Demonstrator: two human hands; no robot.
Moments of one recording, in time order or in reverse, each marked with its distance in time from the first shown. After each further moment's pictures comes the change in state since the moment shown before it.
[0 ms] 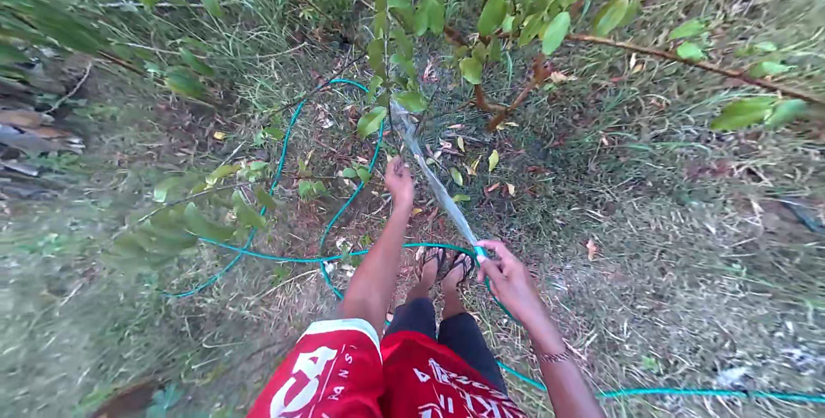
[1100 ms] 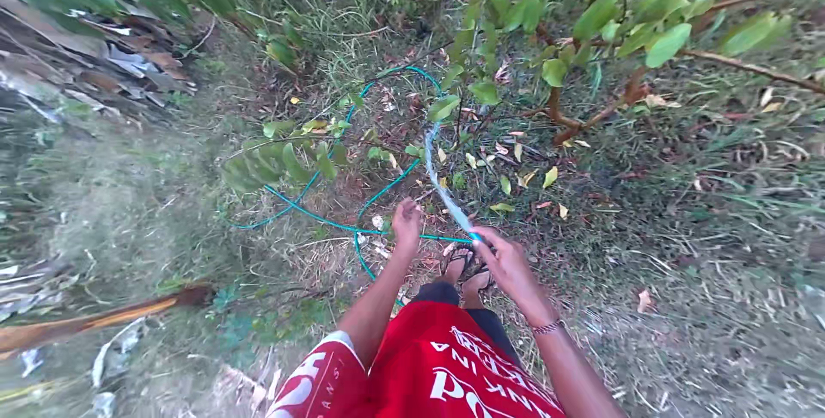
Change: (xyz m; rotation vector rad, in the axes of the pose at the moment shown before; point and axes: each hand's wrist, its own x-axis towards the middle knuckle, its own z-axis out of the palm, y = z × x) left_hand -0.130 0.011 -0.152 -0.142 0.110 -0.250; right_hand 0.028 -0.036 0.055 -0.382 -0.172 -0.425
